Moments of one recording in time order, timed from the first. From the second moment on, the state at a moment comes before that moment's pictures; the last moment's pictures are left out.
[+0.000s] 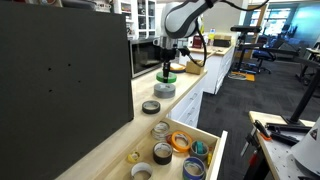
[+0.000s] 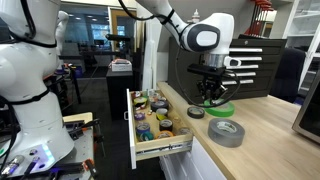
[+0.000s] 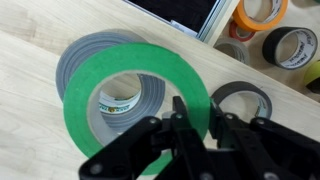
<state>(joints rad) -0.25 0.36 -0.03 -1.86 0.04 2.28 -0.54</state>
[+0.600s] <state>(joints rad) -0.20 0.10 -0.03 -2.04 0.04 2.12 -0.51</state>
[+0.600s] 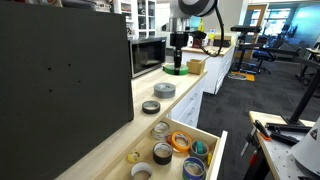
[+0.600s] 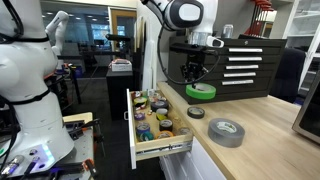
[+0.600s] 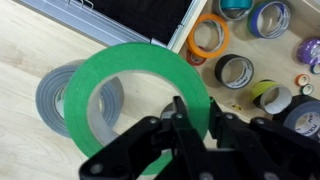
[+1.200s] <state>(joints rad) -0.06 -0.07 -0.01 -2.25 0.02 2.12 -0.50</state>
